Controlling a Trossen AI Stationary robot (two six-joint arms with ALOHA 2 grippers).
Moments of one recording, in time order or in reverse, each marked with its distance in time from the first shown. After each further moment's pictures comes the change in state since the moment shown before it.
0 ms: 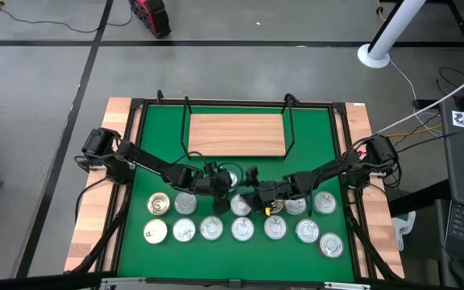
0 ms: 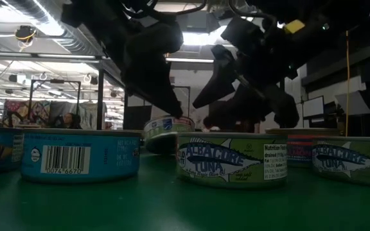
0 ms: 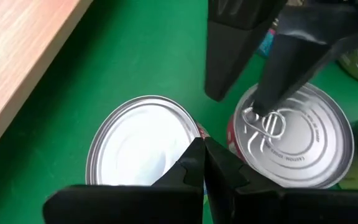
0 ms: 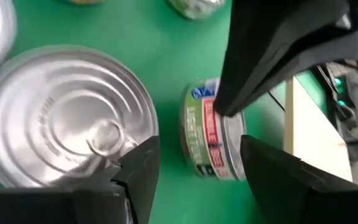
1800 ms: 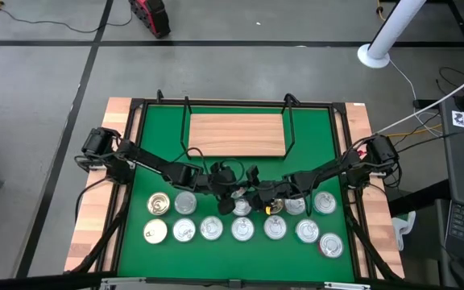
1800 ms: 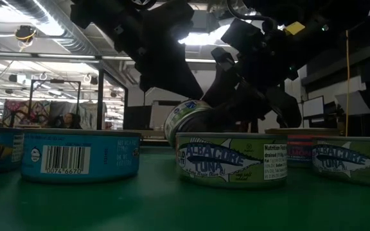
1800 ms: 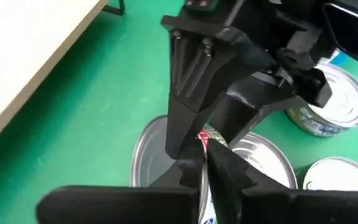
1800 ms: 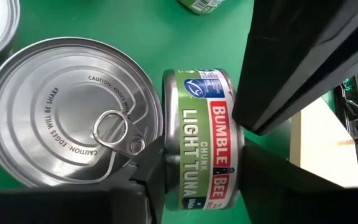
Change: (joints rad) left arm 0.016 -0.007 0.002 0.167 0.060 0.040; right arm 0.000 -0.002 0.000 -0.027 -0.029 0.005
